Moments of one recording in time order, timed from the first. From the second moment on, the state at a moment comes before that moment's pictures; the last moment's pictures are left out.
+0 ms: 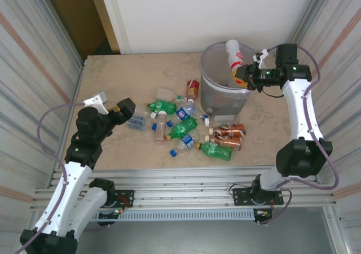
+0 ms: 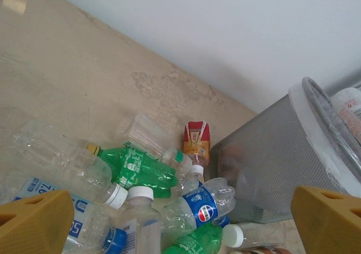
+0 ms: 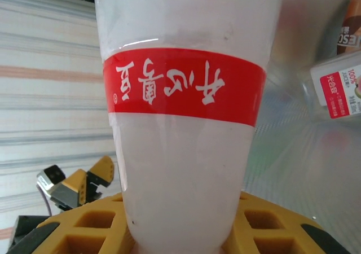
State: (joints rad) left arm -0.20 0.70 0.69 -0.26 0.15 -0.68; right arm -0.07 1.54 1.64 -1.02 -0.92 0.48
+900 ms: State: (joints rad) left arm -0.20 0.69 0.68 -0.27 0.13 -0.68; right arm -0.09 1.52 1.67 -0.98 -0.85 0.51
